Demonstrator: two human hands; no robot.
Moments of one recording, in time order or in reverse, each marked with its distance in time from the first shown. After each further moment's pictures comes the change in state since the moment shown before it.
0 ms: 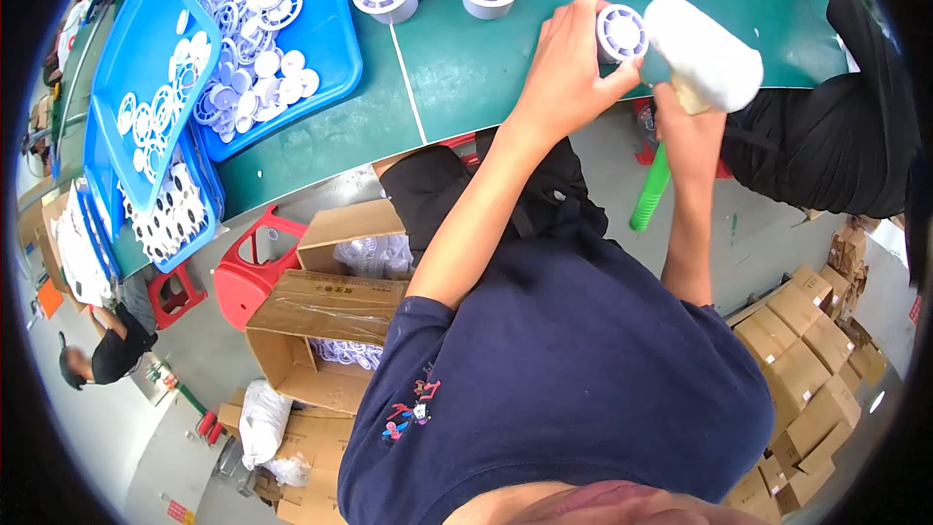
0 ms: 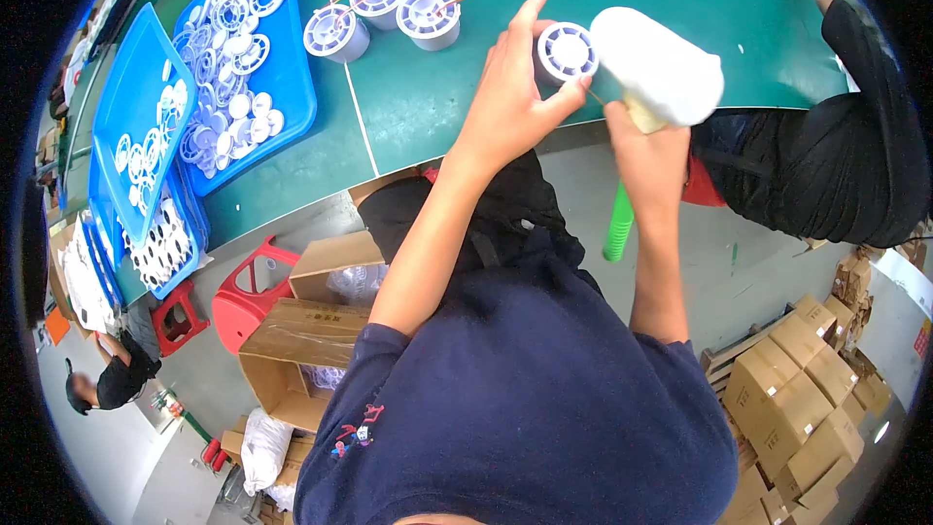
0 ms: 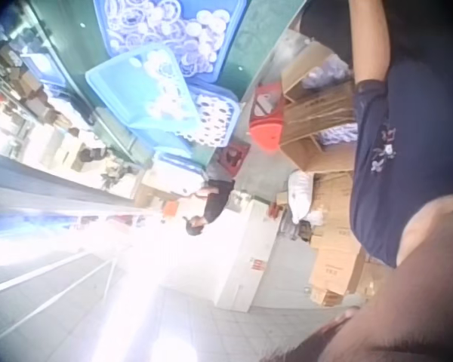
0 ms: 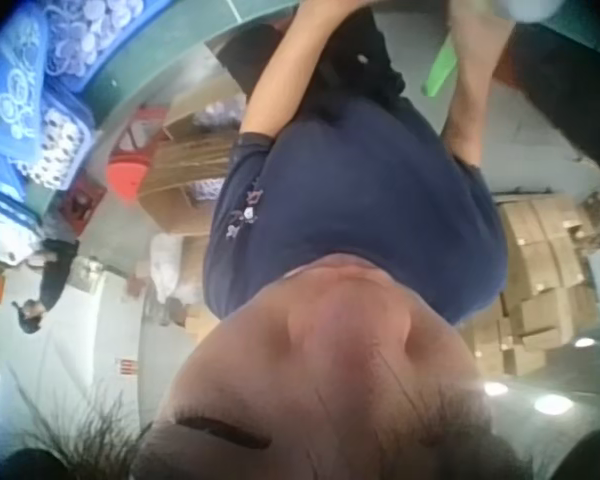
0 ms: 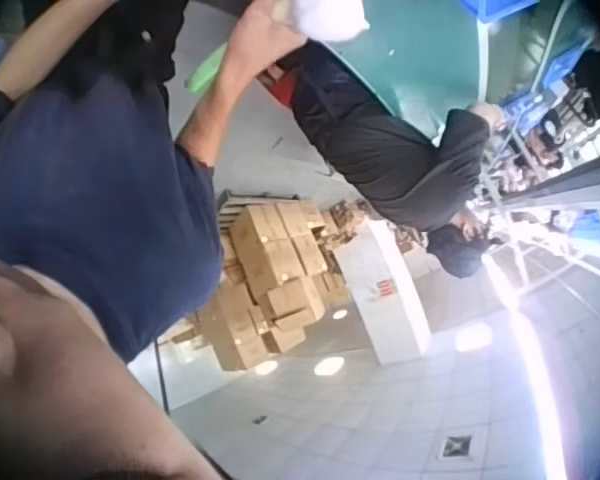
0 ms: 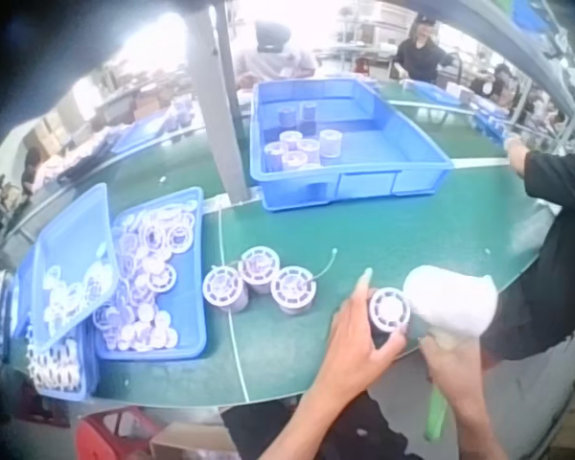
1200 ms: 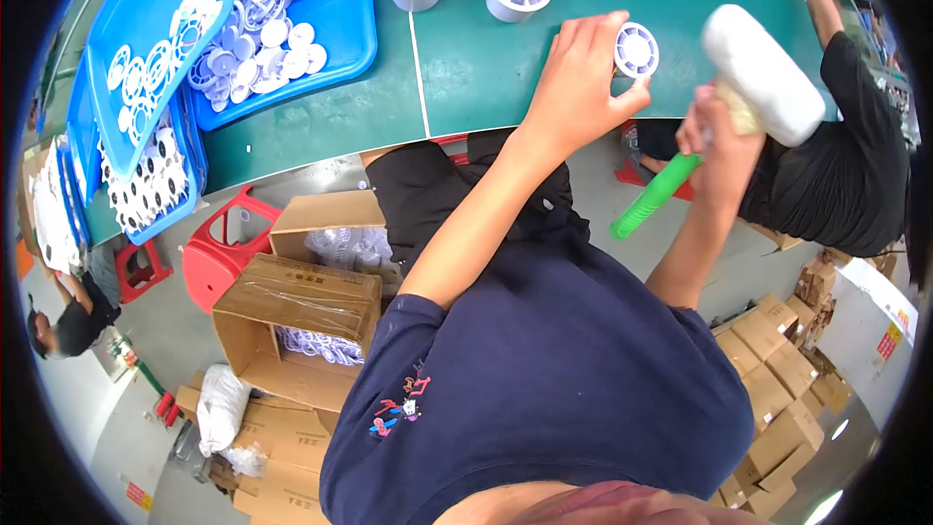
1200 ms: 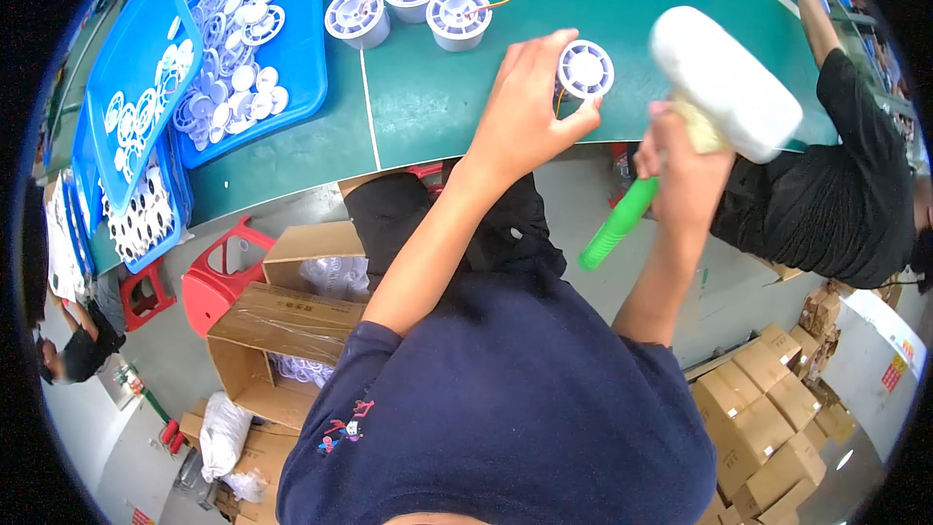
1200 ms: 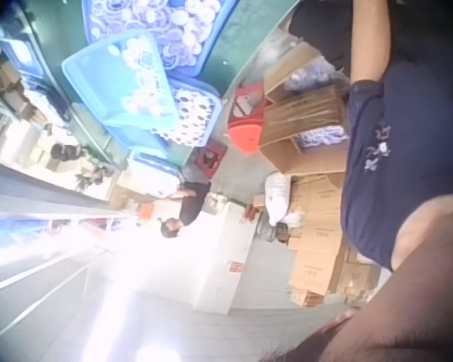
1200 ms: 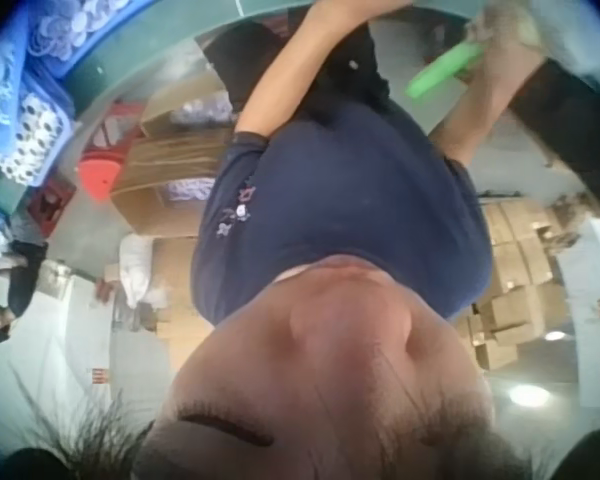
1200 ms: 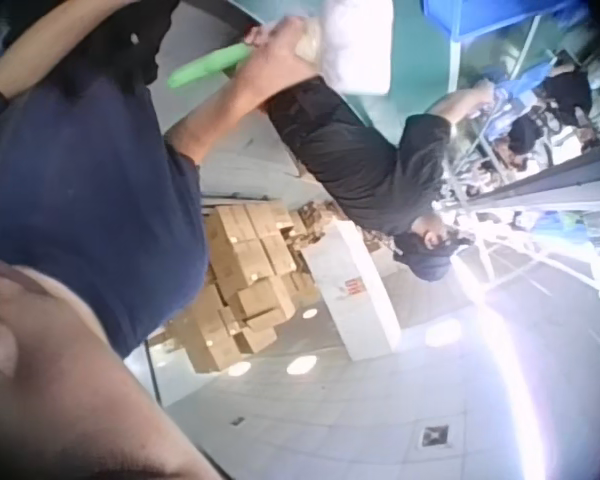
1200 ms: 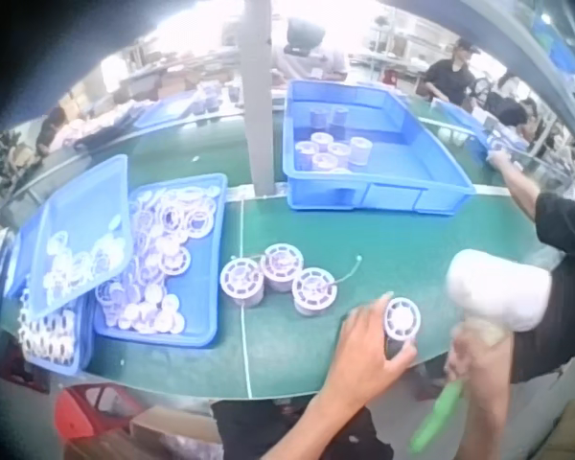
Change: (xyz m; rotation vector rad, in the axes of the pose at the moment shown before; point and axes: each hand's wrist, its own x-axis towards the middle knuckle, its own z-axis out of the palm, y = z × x) left_hand -0.004 0.004 0.003 0.043 0.142 -0.019; right_hand 0.020 -0.036 -0.019 0.233 -0.153 0.108
